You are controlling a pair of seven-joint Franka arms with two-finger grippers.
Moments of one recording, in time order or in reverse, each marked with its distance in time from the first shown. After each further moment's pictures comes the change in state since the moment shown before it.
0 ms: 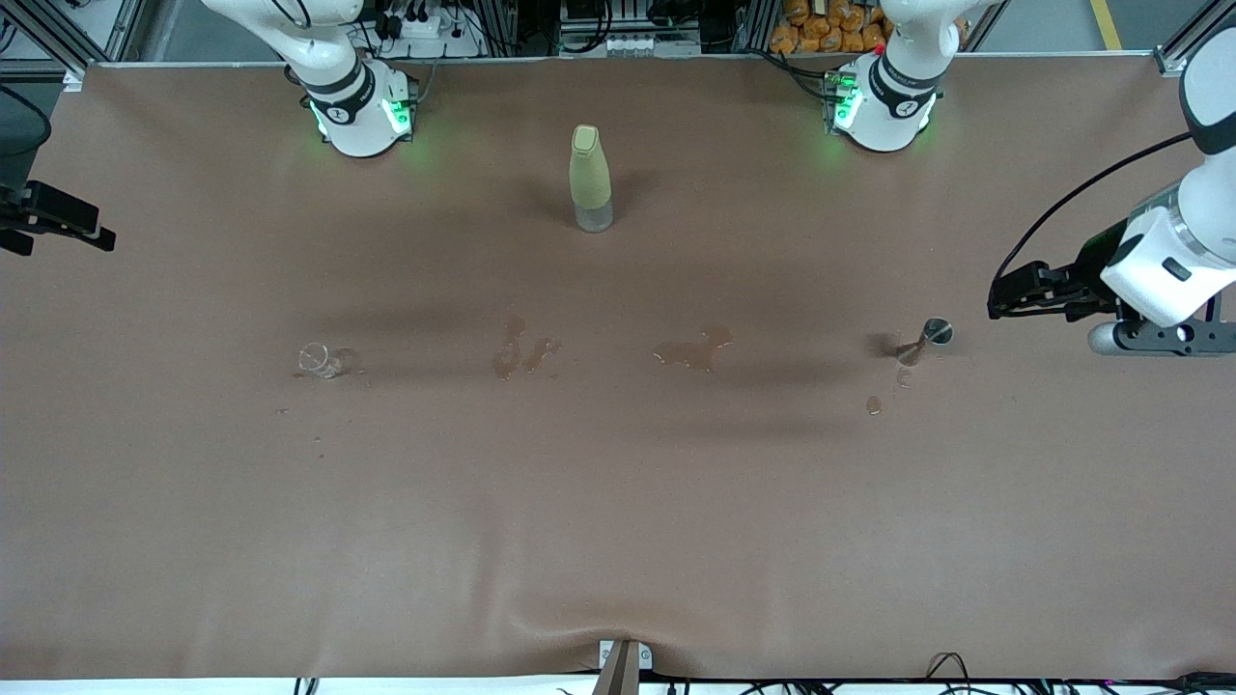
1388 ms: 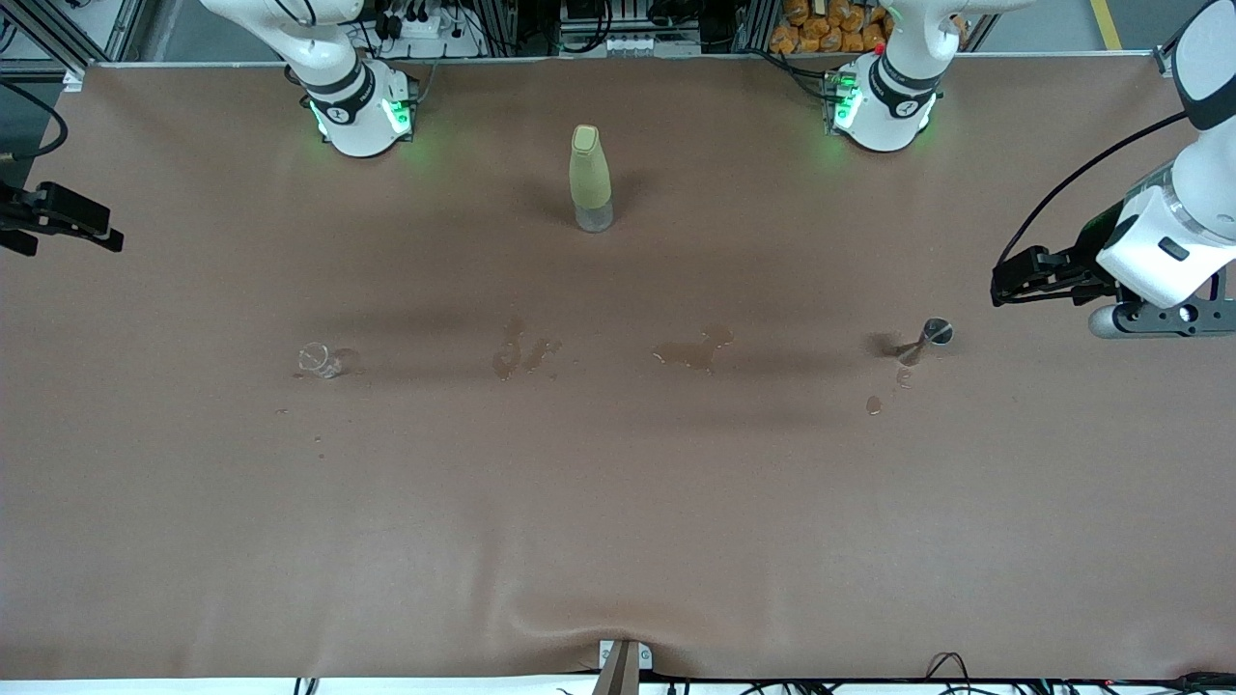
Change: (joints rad) left arm -0.285 -0.029 0.289 0.000 0.000 -0.025 -0.065; right arm 0.036 0.000 -0.009 0.004 -0.033 0.000 0.018
